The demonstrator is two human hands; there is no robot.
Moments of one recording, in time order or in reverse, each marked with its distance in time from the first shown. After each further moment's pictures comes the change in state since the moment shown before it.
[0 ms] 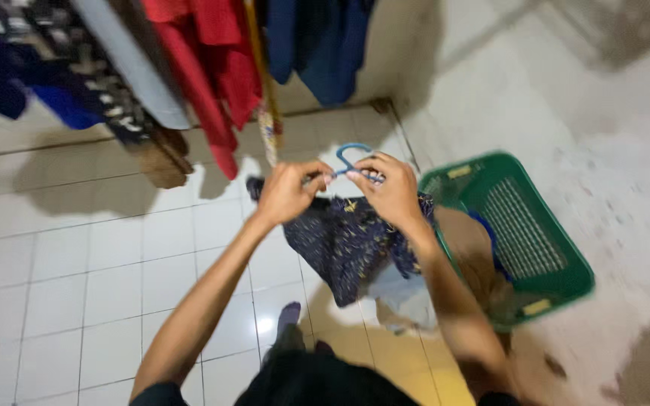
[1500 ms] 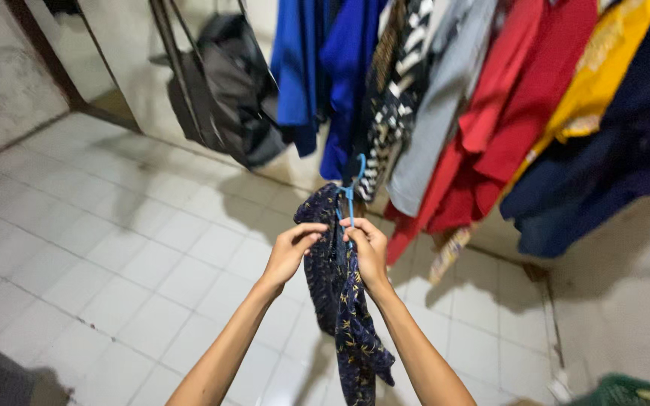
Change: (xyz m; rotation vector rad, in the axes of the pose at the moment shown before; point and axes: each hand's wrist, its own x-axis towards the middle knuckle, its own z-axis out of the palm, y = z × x) left_hand -0.252 -0.149 -0.246 -0.452 0.702 -0.289; right_hand 0.047 -0.215 0.366 1.012 -0.333 0.251
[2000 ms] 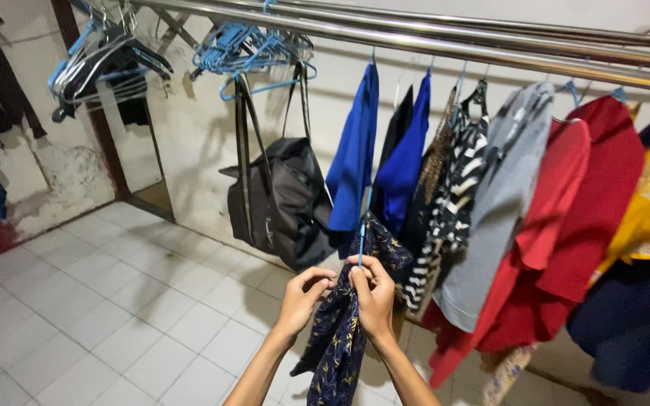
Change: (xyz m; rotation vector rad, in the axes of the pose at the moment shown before) left_hand 0.100 0.029 -0.113 -0.132 0.069 0.166; right_hand 0.100 -0.040 0.142 -0.028 -0.051 -0.390
